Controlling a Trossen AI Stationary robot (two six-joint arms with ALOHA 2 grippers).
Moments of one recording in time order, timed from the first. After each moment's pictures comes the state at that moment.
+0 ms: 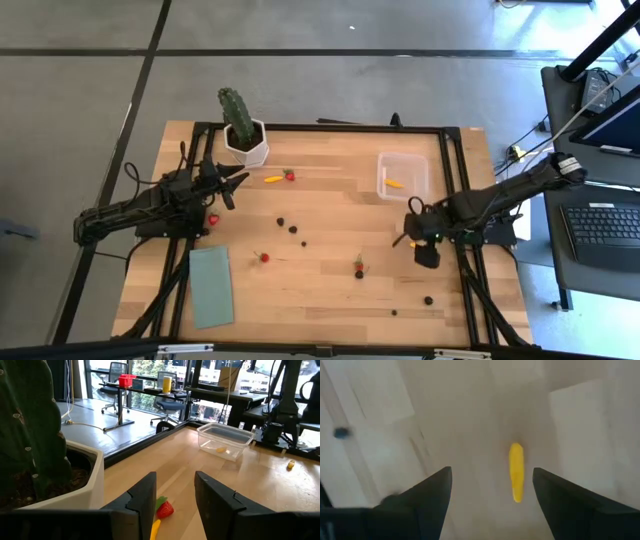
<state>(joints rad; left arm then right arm) 0.31 0.00 0.07 -0.17 -0.25 -0.15 0.36 1.09 0.66 -0.89 -0.10 0.65</state>
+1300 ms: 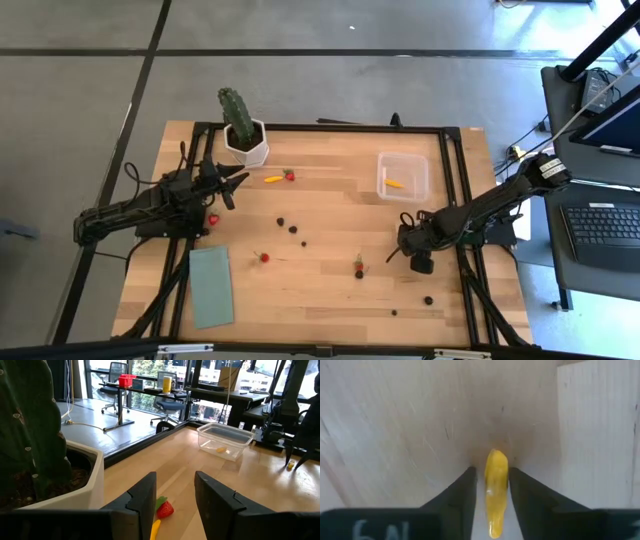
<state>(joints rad) 0.31 0.00 0.07 -0.17 -0.25 -0.15 0.42 1.34 0.52 -0.71 0.01 0.63</state>
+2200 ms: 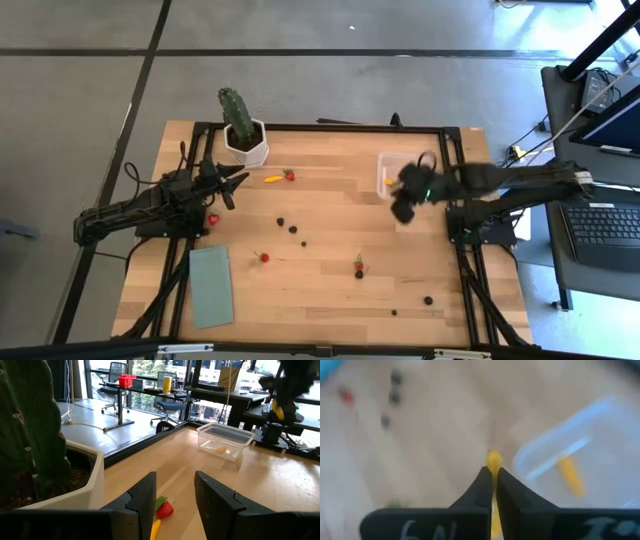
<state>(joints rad) 0.31 0.00 0.07 -0.17 -0.25 -0.15 0.00 1.00 0.92 -0.82 0.28 0.62</state>
